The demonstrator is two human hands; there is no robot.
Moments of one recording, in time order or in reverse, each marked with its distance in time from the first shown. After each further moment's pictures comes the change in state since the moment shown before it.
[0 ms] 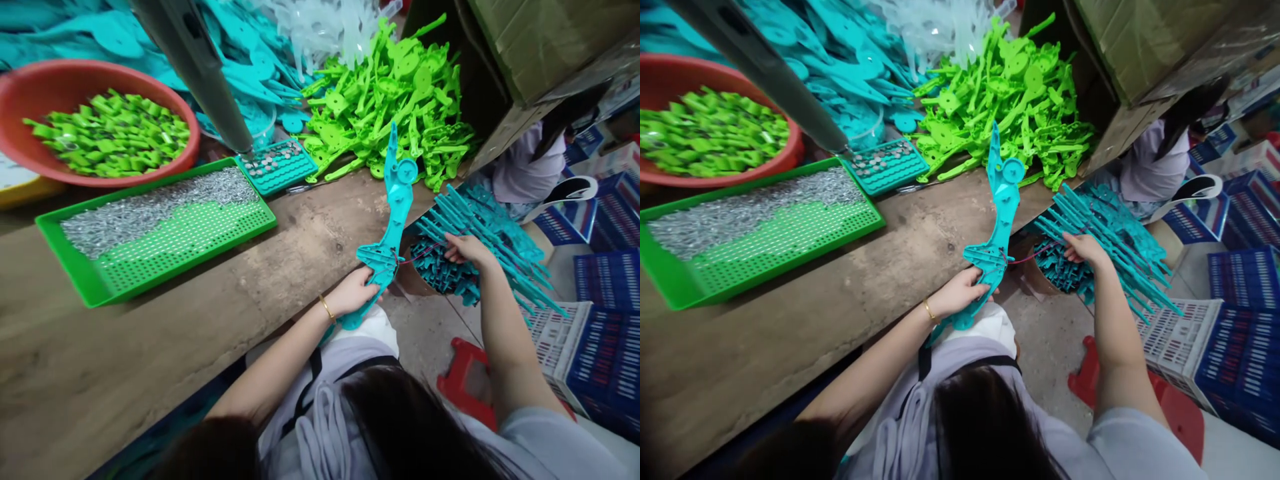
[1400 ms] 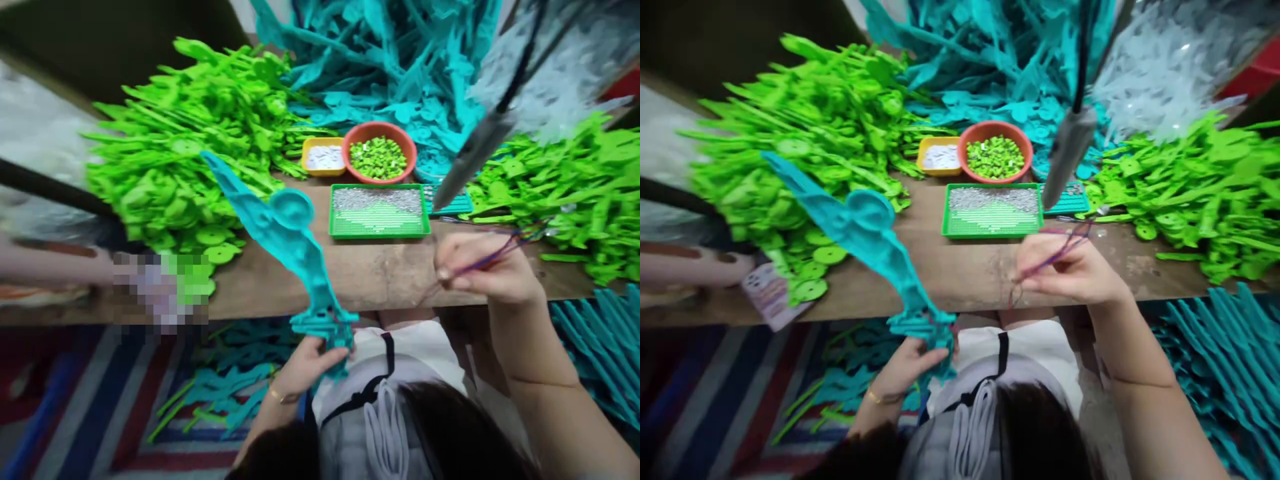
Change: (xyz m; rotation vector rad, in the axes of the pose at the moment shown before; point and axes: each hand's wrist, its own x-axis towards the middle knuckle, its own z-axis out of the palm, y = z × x) left_hand -0.277 -0.063 -0.013 -0.092 0.877 0.031; right_hand -0.254 -0.225 0.177 0.354 -1.446 -1.483
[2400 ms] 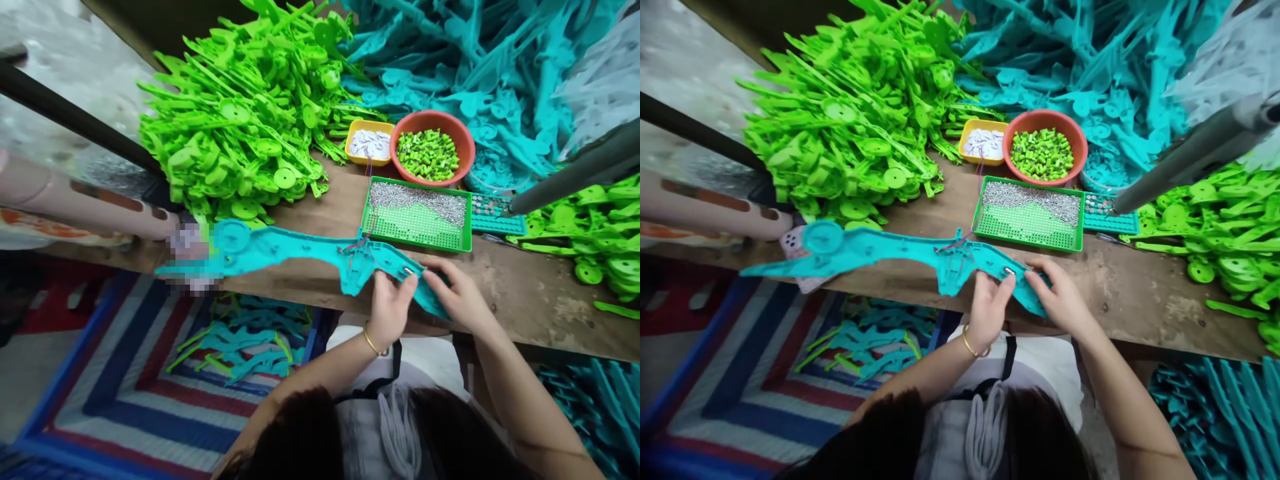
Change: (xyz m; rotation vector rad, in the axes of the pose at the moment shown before) left_hand 0.103 0.062 0.085 -0.535 0.477 0.499; right_hand -0.021 0.089 0.046 -0.488 0.138 0.653
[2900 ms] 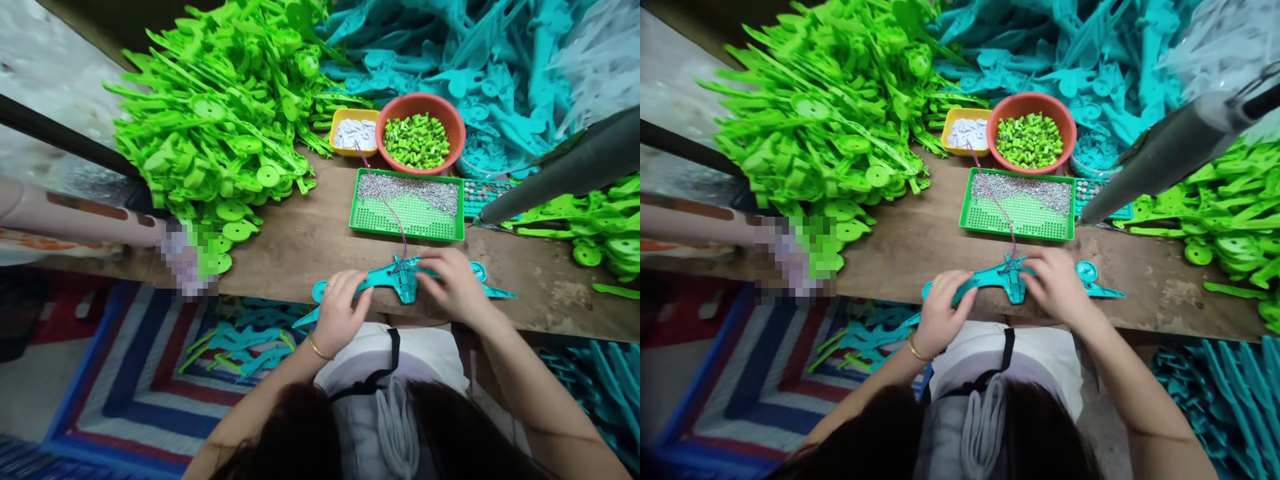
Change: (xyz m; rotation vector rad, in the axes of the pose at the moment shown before) left_hand -0.012 0.030 -0.084 1.093 -0.225 0.319; right_hand 0.002 0.027 -0.009 -0.459 0.070 -0.417
